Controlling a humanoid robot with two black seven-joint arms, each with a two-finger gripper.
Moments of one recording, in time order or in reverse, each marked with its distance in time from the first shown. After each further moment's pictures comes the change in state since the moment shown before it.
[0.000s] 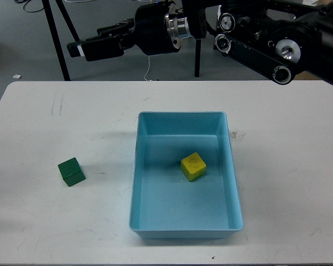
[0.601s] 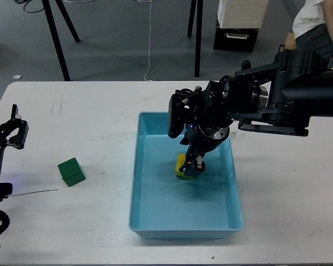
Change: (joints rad) left arm 0.368 -0.201 0.006 -0.226 -0.890 0.154 0.103; right arm 0.155 -0.074 -0.904 0.213 -0.382 0.003 0.000
